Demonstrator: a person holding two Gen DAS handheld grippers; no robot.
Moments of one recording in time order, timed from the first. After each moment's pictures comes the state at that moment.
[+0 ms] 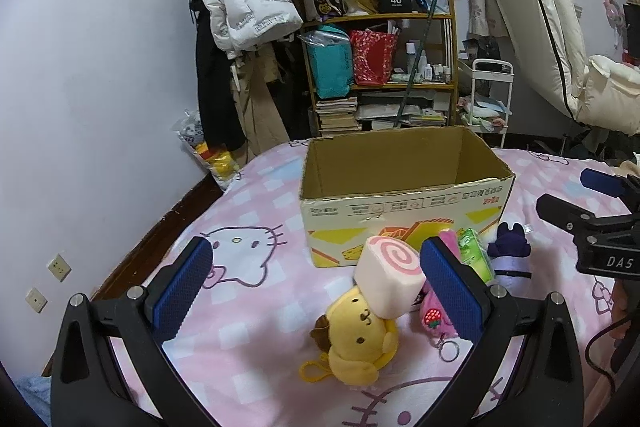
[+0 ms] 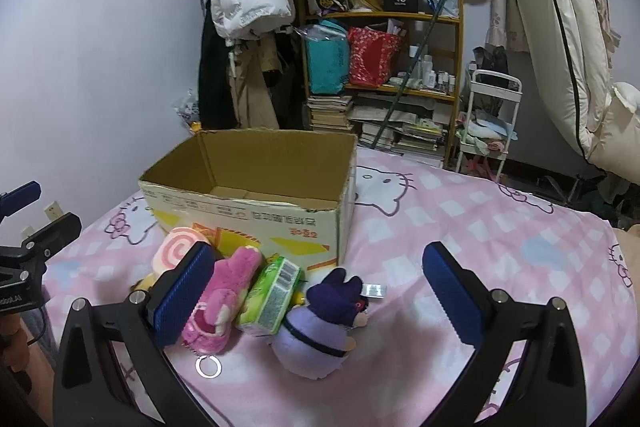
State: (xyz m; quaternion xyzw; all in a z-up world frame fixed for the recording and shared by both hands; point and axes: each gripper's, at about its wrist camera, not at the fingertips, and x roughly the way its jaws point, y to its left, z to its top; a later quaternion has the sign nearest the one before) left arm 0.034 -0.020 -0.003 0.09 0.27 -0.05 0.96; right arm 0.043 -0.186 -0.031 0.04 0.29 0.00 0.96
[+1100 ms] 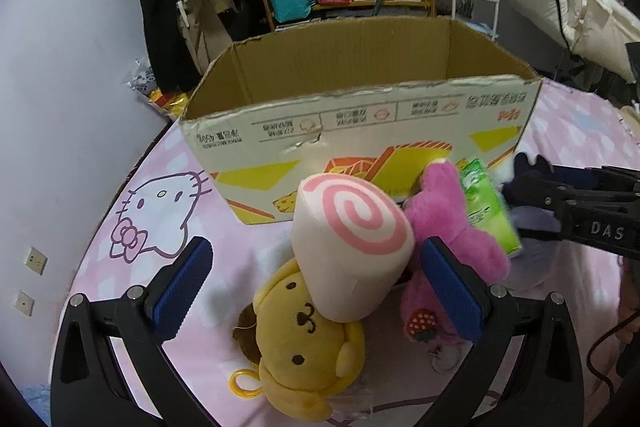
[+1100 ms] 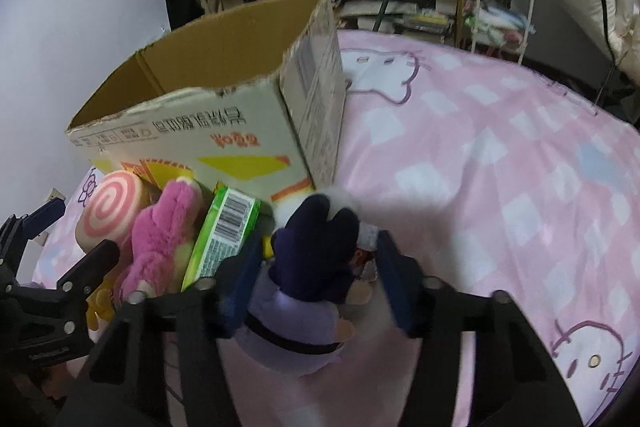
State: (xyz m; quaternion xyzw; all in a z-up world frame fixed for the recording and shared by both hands) left arm 0.100 -0.067 -0.091 0.13 0.40 -0.08 0.90; right arm 0.110 -0.215 -0.123 0.12 0.45 0.01 0.89
